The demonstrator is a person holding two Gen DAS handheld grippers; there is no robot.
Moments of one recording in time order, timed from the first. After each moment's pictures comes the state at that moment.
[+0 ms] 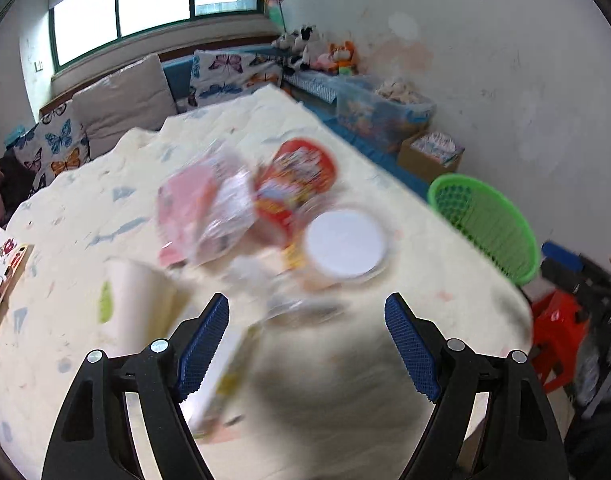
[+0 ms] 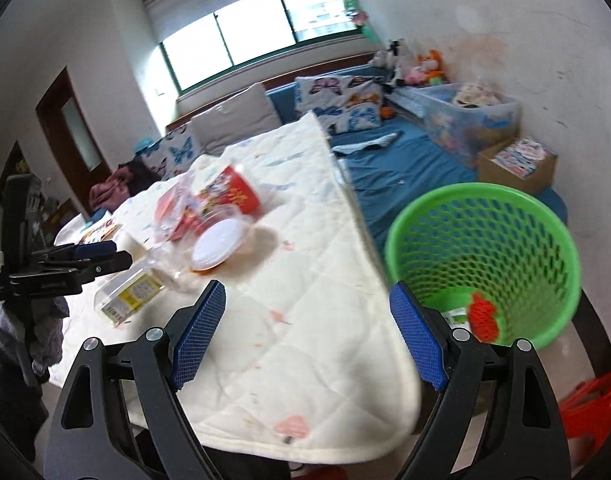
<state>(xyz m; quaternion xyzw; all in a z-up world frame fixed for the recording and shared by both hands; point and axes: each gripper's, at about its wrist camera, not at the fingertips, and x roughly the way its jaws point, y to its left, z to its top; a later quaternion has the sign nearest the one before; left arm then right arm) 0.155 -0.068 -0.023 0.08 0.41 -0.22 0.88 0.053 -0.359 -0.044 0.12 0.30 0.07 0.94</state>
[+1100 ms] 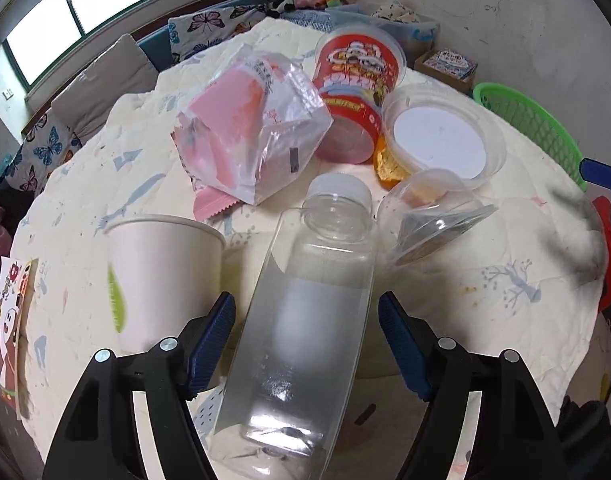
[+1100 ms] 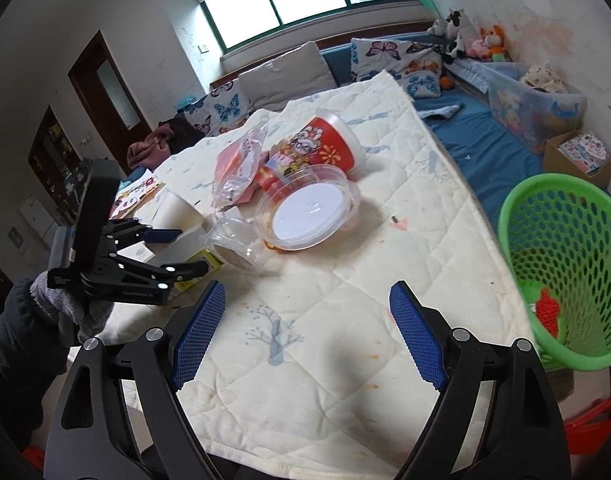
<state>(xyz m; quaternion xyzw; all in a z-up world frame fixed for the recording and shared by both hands) 0.200 -0.040 -0.081 0.19 0.47 -0.22 0.83 0.096 -0.277 -0.055 0.11 0.36 0.16 0.91</state>
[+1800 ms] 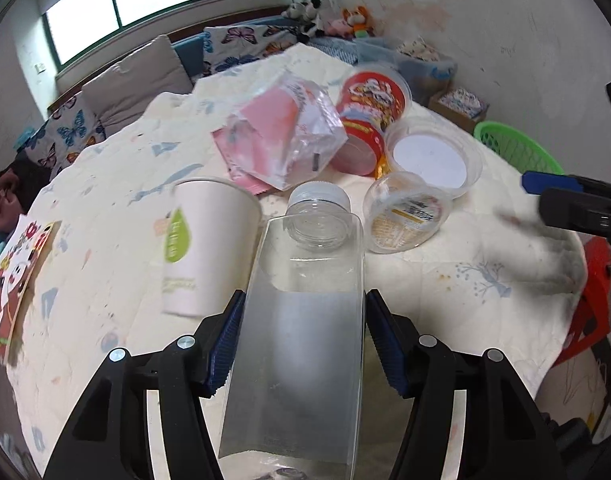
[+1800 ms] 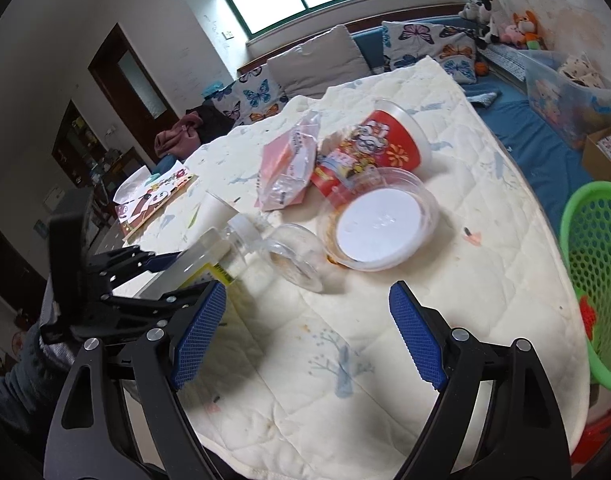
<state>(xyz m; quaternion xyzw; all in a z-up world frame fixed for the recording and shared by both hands) 0.152 -0.005 -0.054 0.13 0.44 -0.19 0.87 0.126 -0.236 -0.041 0.12 0.38 0.22 0.89</state>
